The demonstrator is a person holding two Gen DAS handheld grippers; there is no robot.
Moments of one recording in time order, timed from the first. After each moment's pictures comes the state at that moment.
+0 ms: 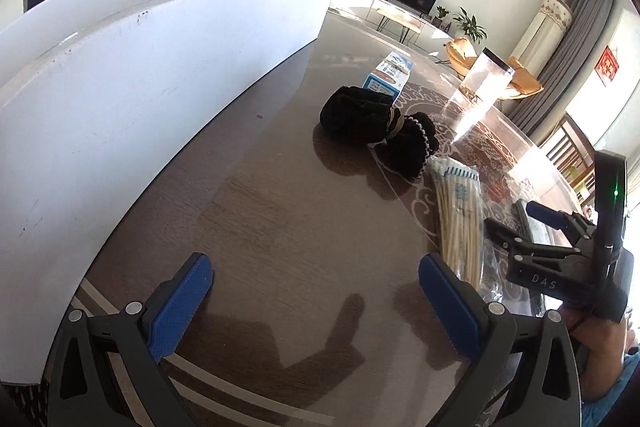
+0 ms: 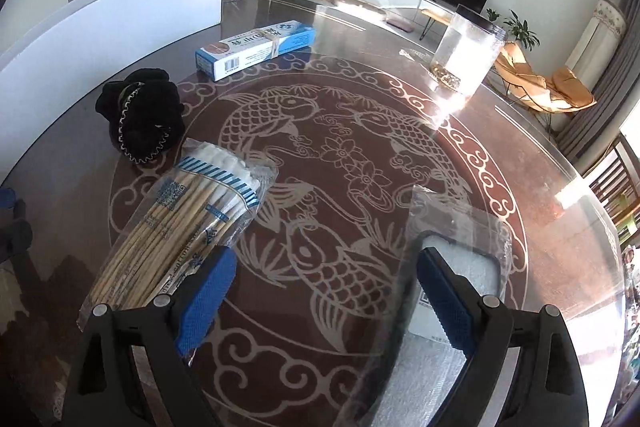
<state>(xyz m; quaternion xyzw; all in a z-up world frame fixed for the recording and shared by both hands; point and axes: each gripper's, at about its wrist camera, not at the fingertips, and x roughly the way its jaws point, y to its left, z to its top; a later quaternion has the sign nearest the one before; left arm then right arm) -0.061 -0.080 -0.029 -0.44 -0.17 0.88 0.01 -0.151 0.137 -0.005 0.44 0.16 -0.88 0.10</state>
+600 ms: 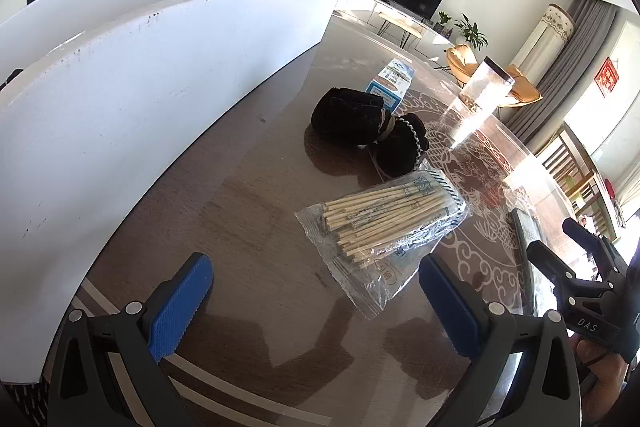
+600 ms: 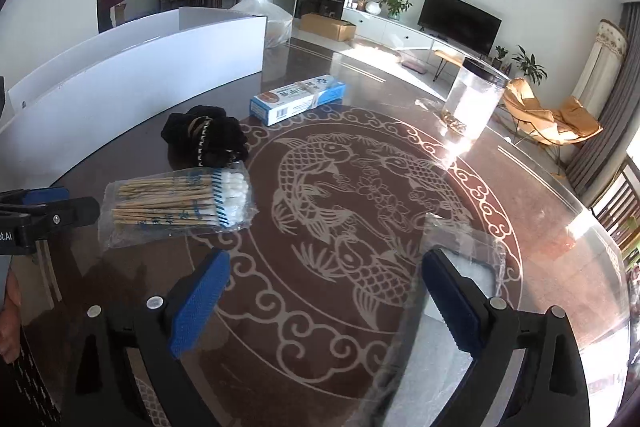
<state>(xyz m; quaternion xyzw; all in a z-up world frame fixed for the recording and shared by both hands) -0.063 -0.077 -0.027 -0.44 -0.17 0.88 0.02 -0.103 0.145 0.031 0.37 0.15 -0.91 0.12</state>
